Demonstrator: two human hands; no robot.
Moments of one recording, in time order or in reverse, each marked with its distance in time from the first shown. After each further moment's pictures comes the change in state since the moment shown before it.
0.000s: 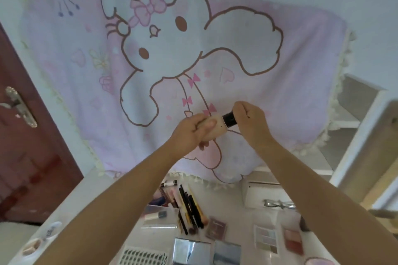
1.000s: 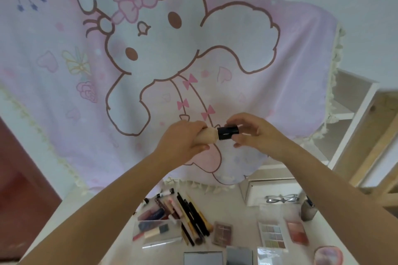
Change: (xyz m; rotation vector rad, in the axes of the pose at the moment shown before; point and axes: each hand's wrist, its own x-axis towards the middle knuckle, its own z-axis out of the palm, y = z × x) left_hand 0.022 -0.046 -0.035 0.740 -0.085 0.334; right_hand -0.010 0.011 -0.005 0.126 -0.425 0.078
